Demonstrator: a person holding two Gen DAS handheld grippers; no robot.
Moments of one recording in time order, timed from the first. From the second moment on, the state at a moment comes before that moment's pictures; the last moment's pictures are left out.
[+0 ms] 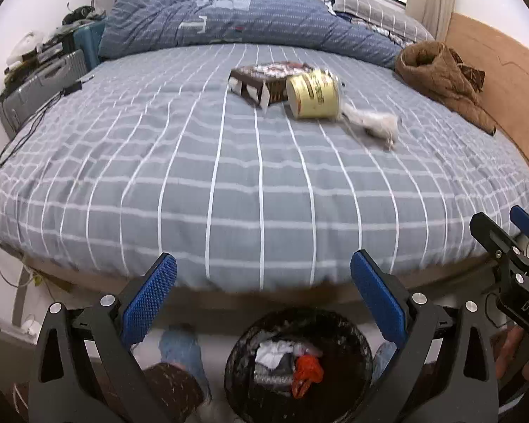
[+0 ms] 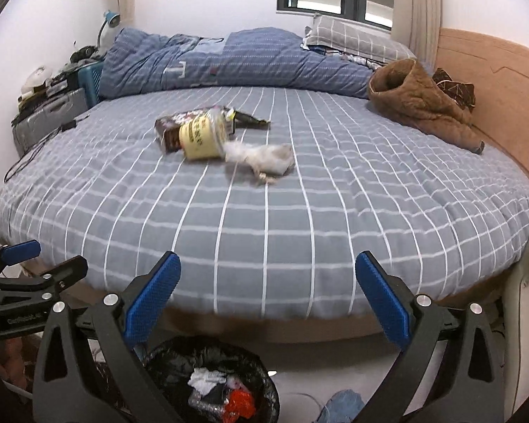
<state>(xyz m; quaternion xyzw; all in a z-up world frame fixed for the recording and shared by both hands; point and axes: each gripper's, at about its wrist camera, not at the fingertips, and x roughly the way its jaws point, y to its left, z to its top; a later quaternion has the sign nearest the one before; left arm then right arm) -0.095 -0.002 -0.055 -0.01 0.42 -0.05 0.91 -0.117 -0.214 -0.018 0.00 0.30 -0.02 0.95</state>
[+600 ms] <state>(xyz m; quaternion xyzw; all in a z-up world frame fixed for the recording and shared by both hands) -0.008 -0.025 -0.046 0.00 0.41 -0.06 0.91 -0.037 -0.239 -0.011 0.00 0.29 -0.04 0.95</state>
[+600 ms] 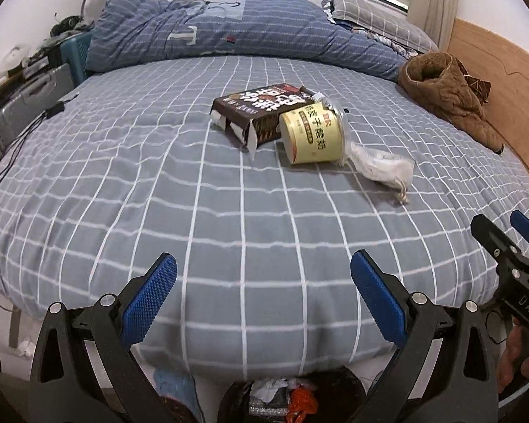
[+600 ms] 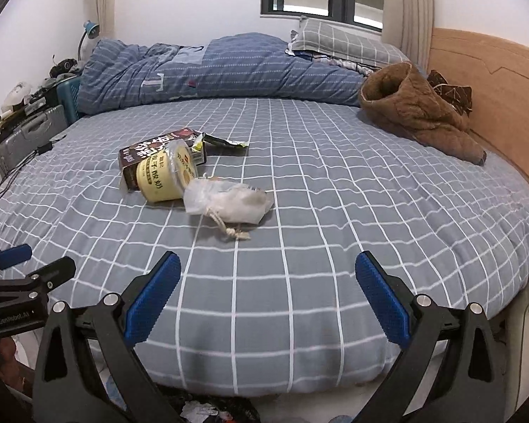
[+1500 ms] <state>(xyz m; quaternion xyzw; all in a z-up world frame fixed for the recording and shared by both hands) 0.118 -0.073 -0.047 -0.01 0.40 -0.07 0.91 0.067 -0.256 -0.023 0.01 0.32 -0.01 0.95</state>
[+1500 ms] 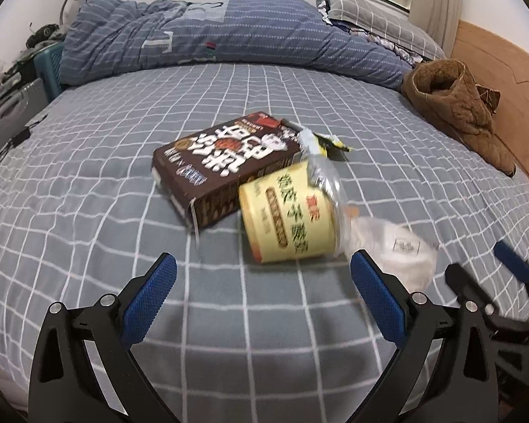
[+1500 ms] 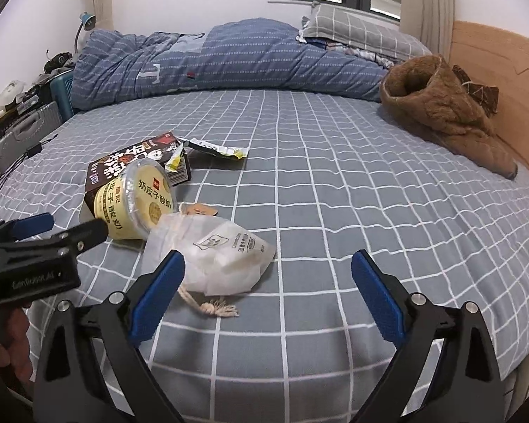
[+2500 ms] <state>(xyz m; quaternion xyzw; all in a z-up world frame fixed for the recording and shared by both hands) 0.176 -0.097 -0.073 -0.01 0.42 -0.09 0.90 0.110 -0.238 -0.062 0.01 0.39 0.06 0.92</state>
